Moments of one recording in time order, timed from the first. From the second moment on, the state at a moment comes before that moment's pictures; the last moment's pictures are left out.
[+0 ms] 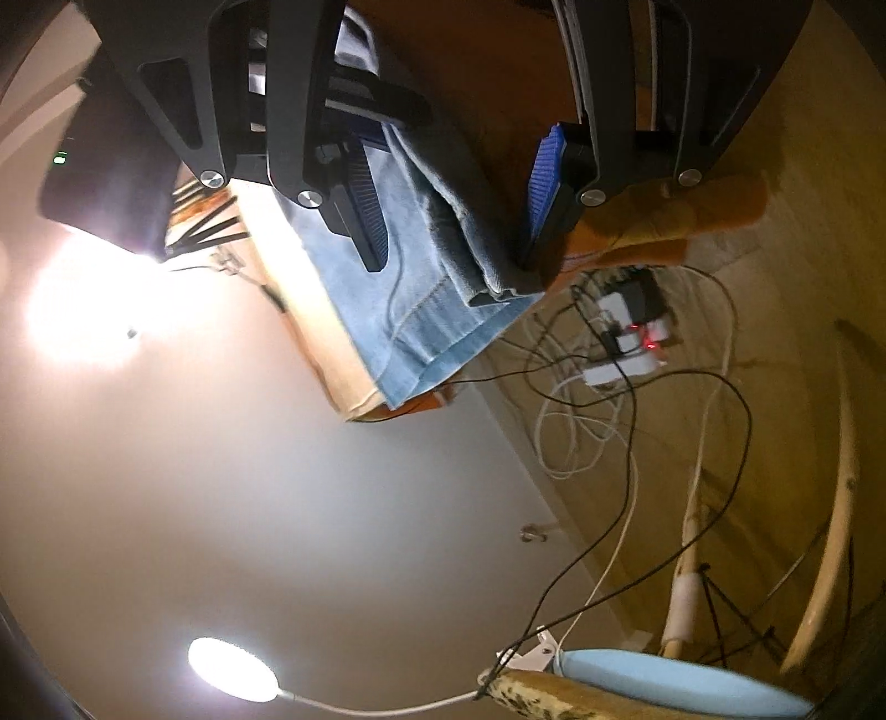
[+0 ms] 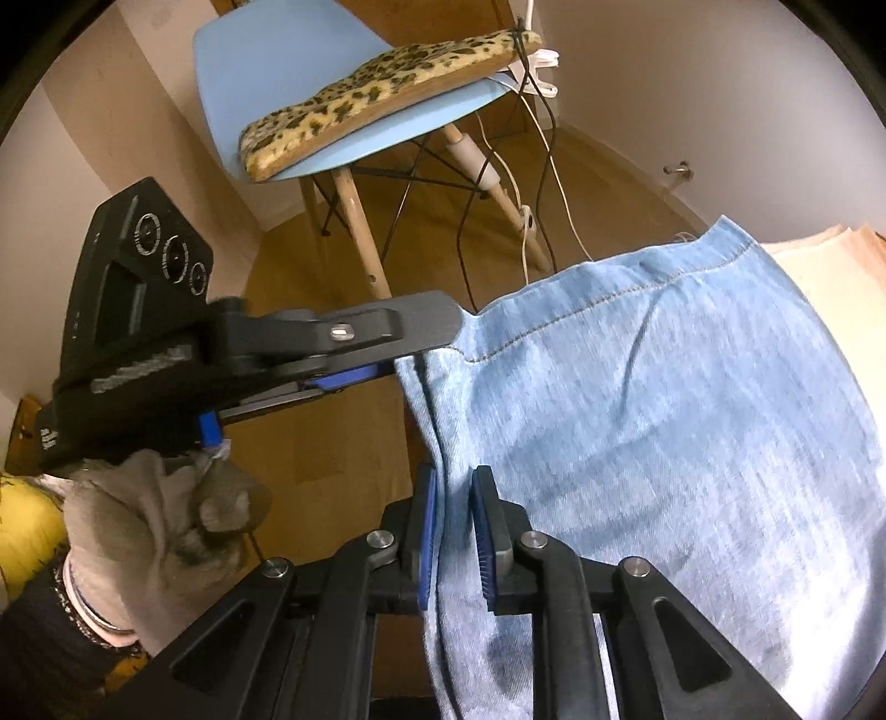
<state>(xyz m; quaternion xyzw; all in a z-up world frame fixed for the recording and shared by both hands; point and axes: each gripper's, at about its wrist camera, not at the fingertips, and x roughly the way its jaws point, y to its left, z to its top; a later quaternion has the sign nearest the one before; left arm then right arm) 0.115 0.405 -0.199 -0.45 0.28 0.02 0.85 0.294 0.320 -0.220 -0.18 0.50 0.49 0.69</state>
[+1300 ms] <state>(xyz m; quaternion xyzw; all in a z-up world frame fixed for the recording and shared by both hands) 0.120 0.210 -0.164 -0.10 0.29 -0.09 0.95 0.386 0.305 -0.182 -0.19 0.57 0.36 0.71</state>
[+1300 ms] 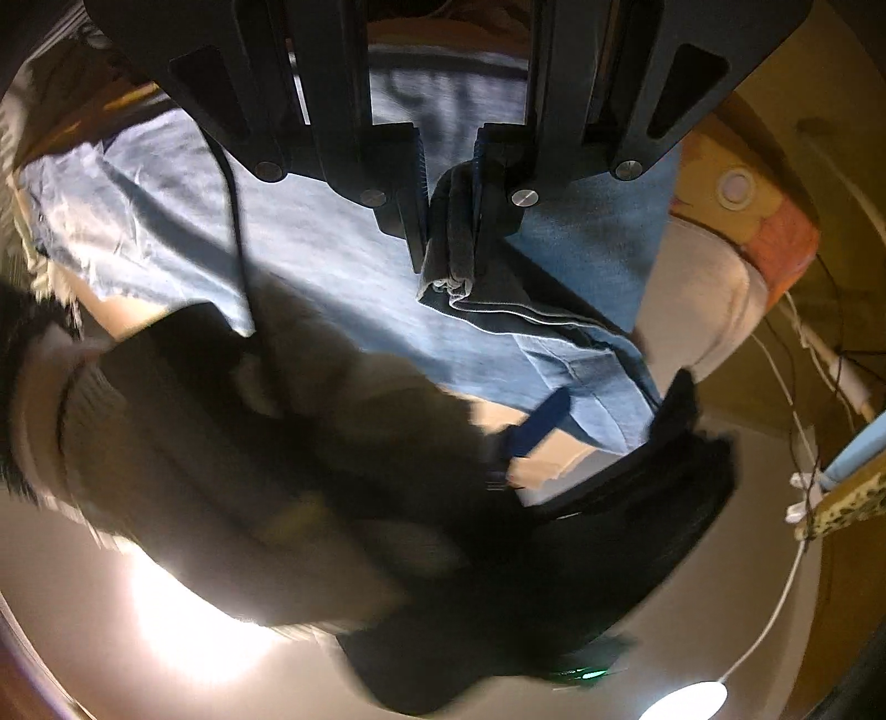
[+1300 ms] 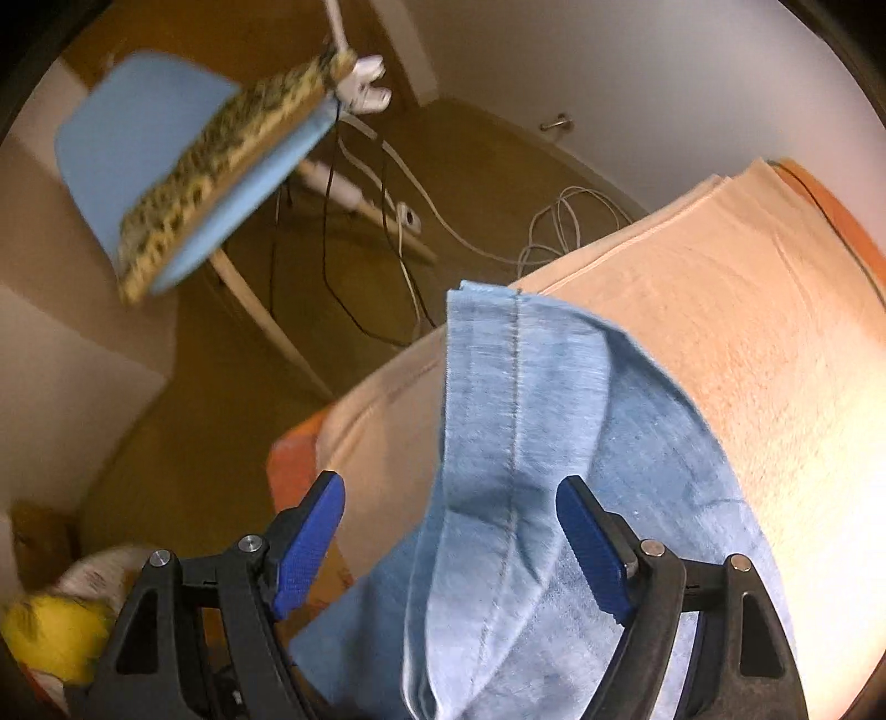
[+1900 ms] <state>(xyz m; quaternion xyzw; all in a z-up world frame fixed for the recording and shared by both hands) 0.118 0.196 -0.171 -0.08 0.29 -0.11 0.95 0.399 0.292 -0.199 -0.23 0.56 0.28 0.75</state>
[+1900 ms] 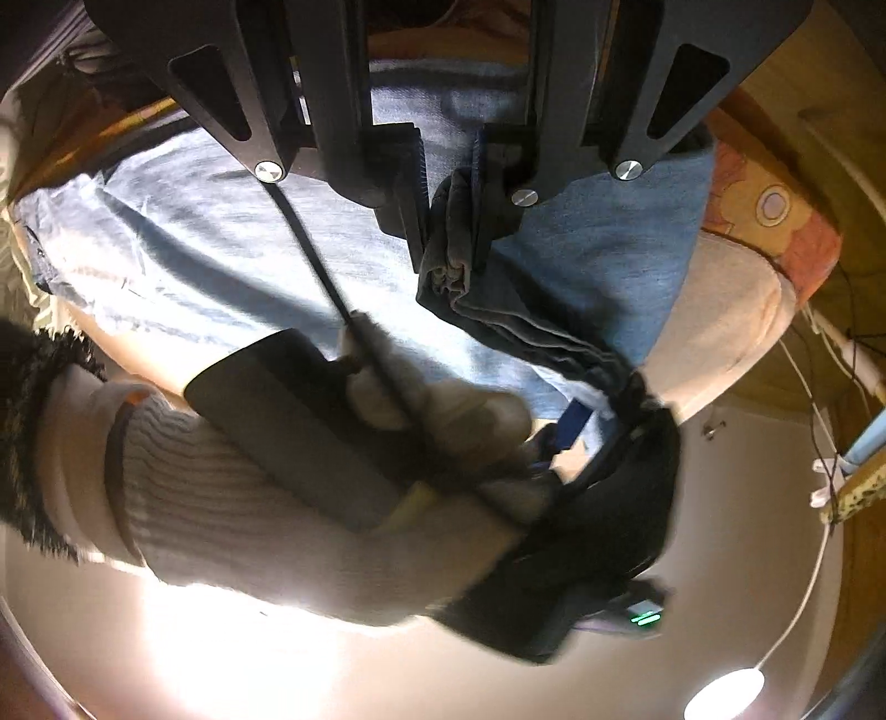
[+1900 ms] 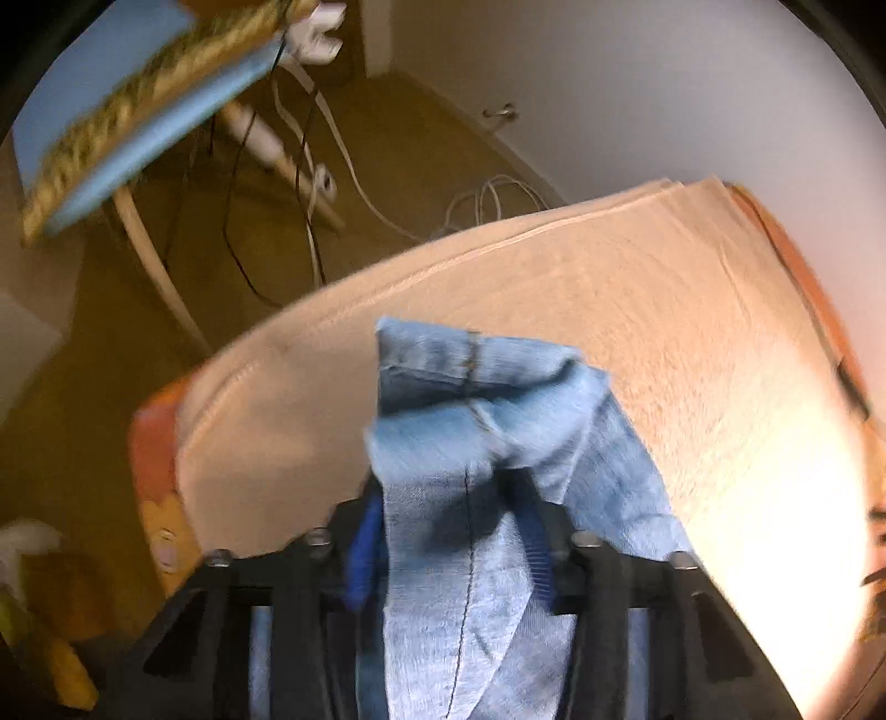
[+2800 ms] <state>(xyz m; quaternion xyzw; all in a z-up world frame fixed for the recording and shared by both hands) 0.119 0.179 -0.165 -0.01 0.31 -0.13 0.94 0.411 0.151 -0.195 0.06 0.60 0.29 0.74</state>
